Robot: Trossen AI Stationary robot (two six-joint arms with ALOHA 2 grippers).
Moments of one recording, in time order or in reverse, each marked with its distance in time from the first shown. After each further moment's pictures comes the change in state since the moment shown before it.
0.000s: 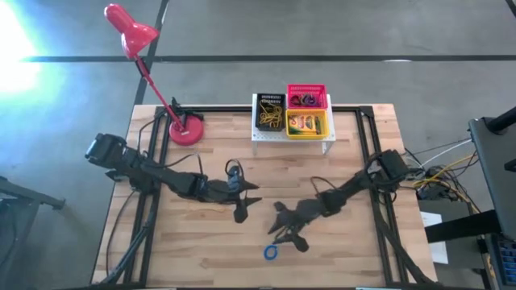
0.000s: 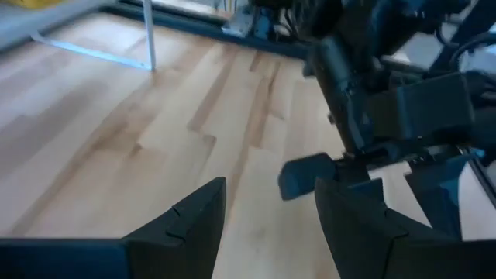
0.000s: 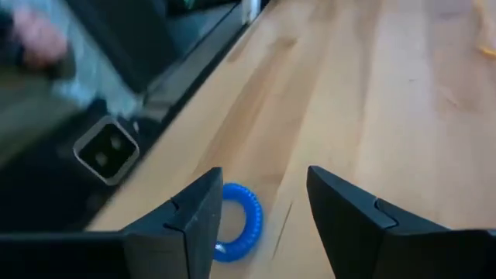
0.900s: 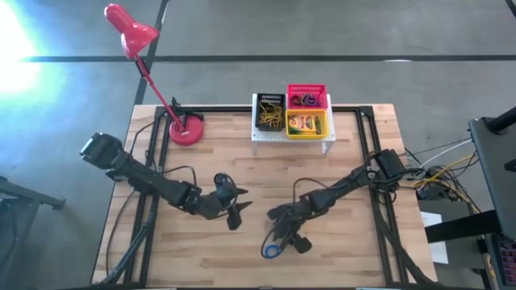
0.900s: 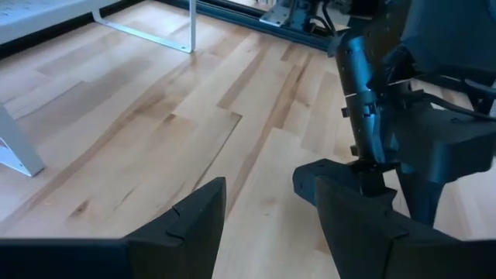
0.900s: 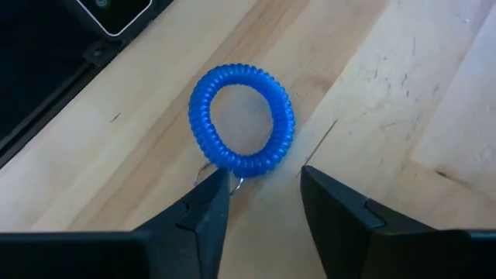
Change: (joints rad) left arm -0.150 -0.050 -0.001 -0.176 -0.258 -0.182; right arm -0.031 0.022 0.230 -0.634 -0.221 -0.337
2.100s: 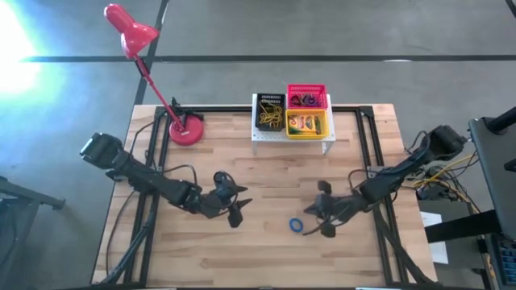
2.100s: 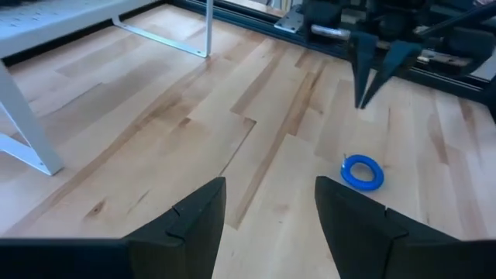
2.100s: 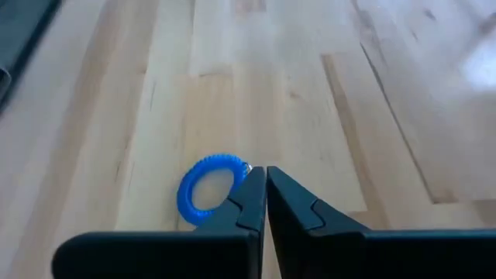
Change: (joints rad) left arm 0.015 0.000 0.000 -0.004 -0.030 -0.014; right arm 0.214 -0.710 -0.481 -0.175 0.799 0.543
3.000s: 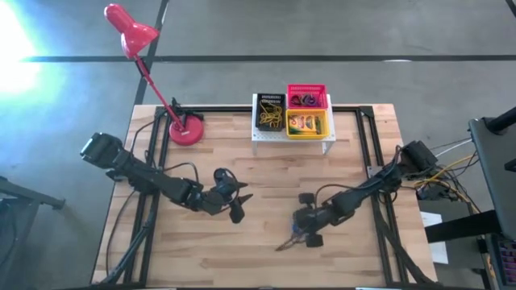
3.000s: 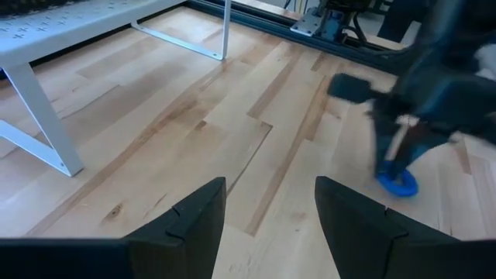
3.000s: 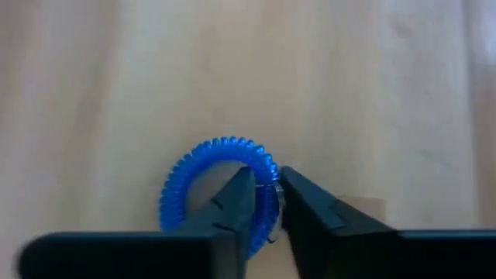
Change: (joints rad) left arm 0.028 0.001 -0.001 -0.006 -0.015 0.000; right arm -0.053 0.410 0.321 -0.227 -0.207 -0.129
